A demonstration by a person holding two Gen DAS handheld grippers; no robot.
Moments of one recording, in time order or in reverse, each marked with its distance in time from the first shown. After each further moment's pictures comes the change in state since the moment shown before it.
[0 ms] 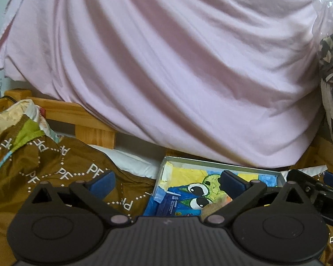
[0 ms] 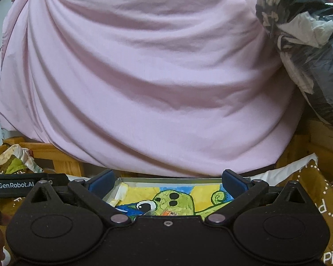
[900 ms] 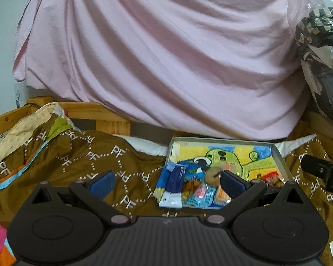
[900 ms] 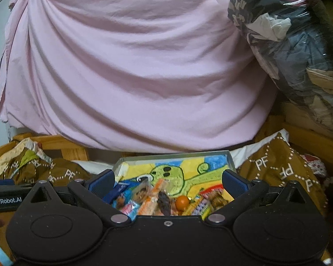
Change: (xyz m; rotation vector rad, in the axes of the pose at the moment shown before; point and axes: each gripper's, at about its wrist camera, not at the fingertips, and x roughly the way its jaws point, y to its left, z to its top) left arm -0.094 -0.007 -0.045 0.104 0.008 0.046; right arm -0.100 -0.008 -0.028 0.041 0.054 -0.035
